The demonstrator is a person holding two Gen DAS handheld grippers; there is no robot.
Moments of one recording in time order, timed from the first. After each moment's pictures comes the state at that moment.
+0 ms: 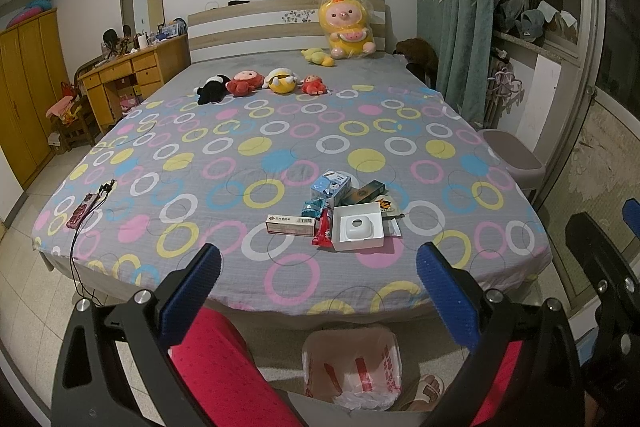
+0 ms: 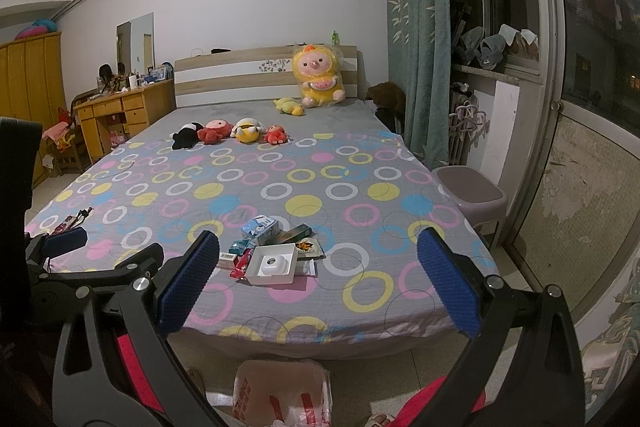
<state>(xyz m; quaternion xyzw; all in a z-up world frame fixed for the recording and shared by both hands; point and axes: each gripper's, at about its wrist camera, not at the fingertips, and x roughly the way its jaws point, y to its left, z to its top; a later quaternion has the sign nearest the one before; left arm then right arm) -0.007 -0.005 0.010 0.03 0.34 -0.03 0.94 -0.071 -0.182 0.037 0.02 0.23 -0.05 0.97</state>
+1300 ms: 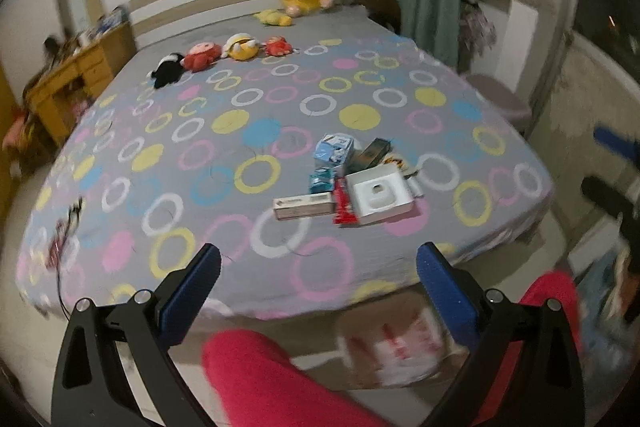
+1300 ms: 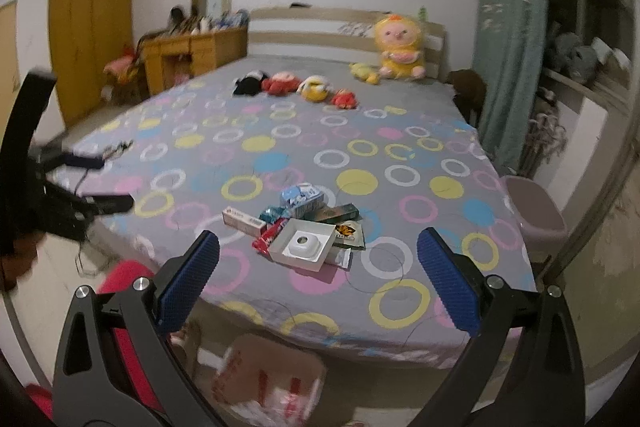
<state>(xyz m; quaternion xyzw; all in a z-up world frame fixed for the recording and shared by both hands) 0.073 0.060 -0.027 0.11 0.42 -0.14 0.89 0.007 -0.179 0.002 -0.06 0.29 0.11 0.95</state>
